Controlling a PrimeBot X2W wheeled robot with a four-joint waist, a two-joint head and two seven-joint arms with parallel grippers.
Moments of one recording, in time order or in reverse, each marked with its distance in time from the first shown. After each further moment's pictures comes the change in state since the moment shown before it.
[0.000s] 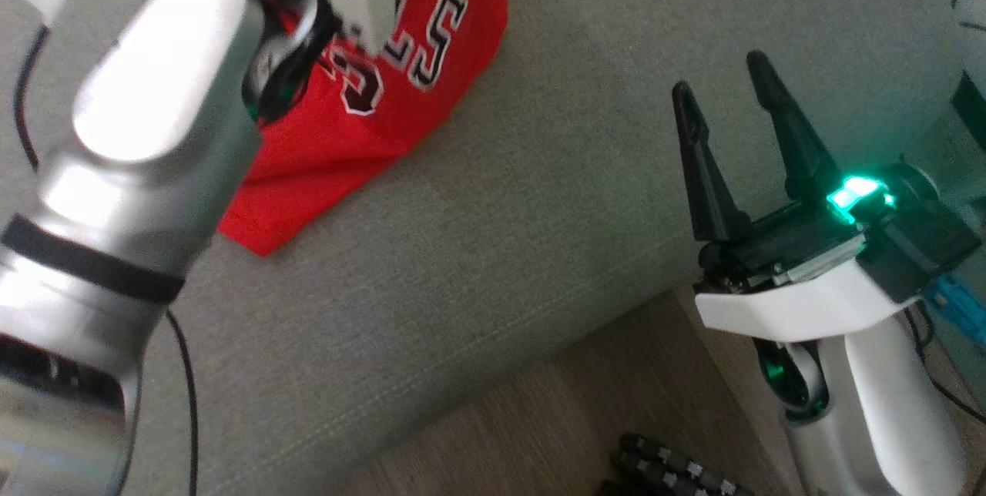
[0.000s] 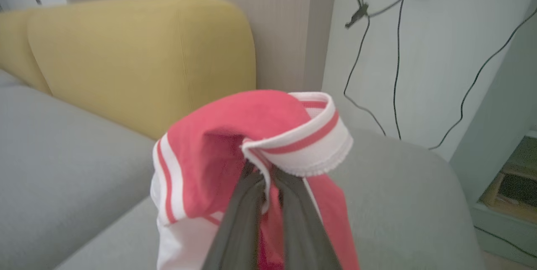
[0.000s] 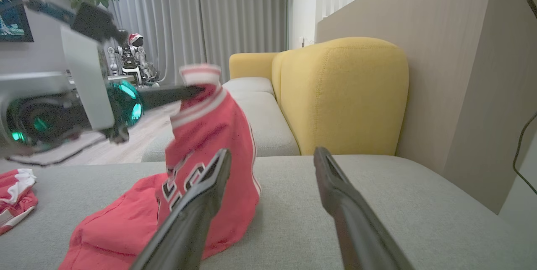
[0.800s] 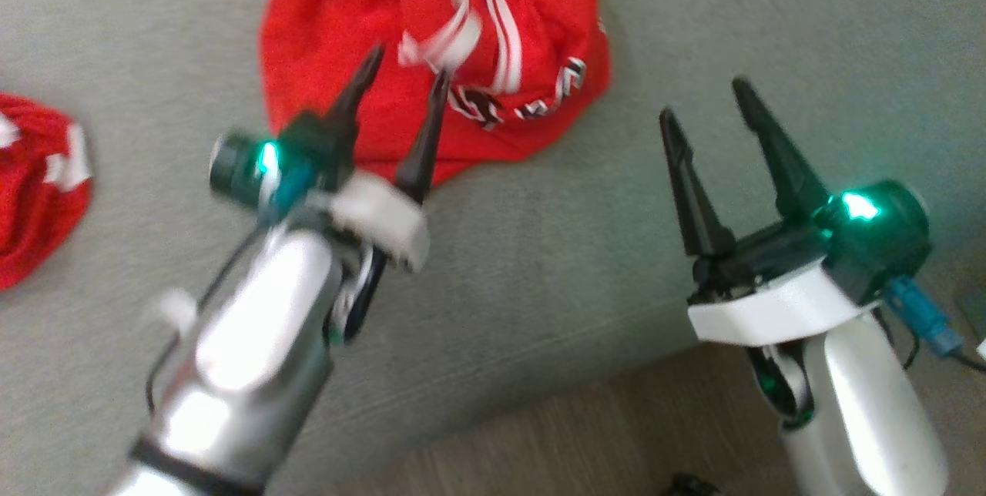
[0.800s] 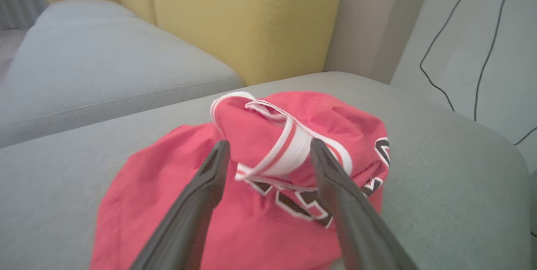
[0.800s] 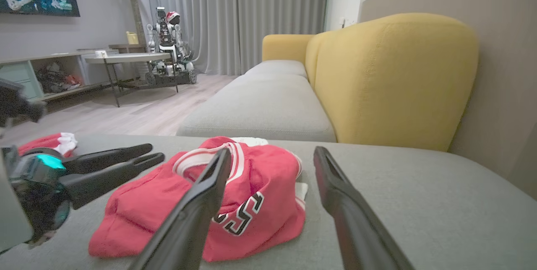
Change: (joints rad) left arm 0.464 -0.096 0.113 -0.084 0.175 0.201 -0.222; right arm -0.003 0.004 -0.016 0.074 -0.092 0.000 0.000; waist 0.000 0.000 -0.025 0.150
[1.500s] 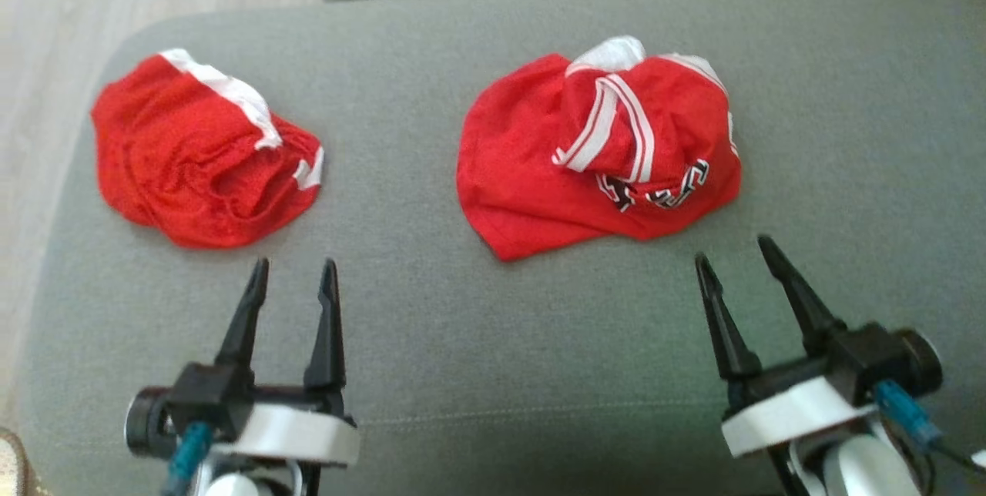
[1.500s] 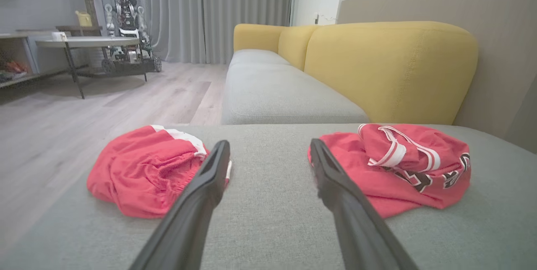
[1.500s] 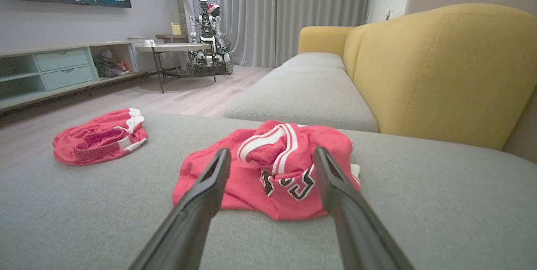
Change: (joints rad) left arm 0.735 -0.100 0.461 -0.469 0.243 -0.021 0.000; right arm 0.256 0.002 -0.095 0.089 -0.080 0.000 0.000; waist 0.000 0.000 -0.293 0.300
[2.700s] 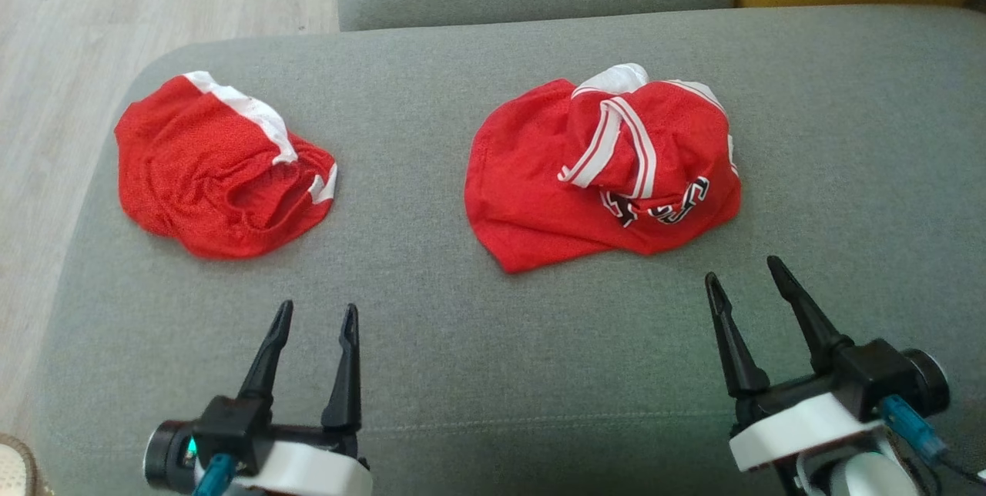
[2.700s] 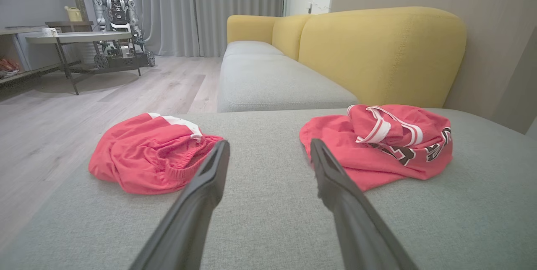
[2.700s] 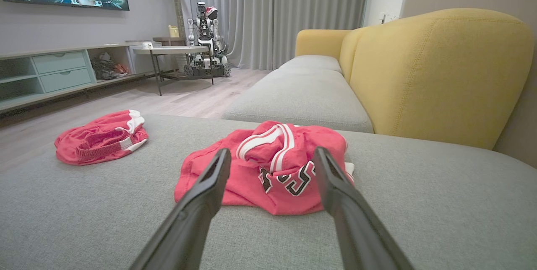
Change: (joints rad) left arm 0.088 -0.006 -0.015 0.010 0.051 -0.029 0.000; right arm 0.057 0.003 -0.029 0.007 0.001 0.000 0.000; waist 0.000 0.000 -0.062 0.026
